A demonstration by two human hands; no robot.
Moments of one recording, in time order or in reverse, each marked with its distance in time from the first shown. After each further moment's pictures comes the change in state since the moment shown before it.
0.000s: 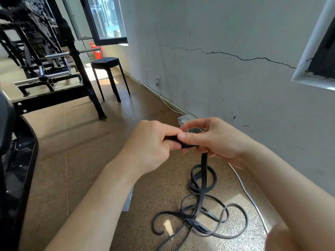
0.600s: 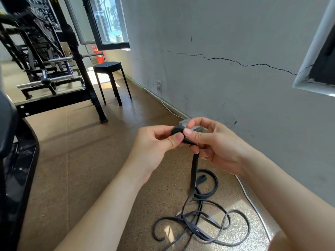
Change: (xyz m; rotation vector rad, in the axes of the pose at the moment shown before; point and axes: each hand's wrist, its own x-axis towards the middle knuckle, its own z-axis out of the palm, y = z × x) left_hand 0.003 -0.005 0.016 -0.907 0.190 -0.296; right_hand 0.007 0.004 0.004 0.477 -0.041 -0.033
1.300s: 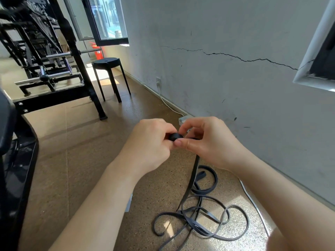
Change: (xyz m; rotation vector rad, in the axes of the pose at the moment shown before) left_hand 0.005 0.007 -0.012 1.056 -0.059 0.347; right_hand -0.005 0.003 0.011 -0.900 0.168 -0.326
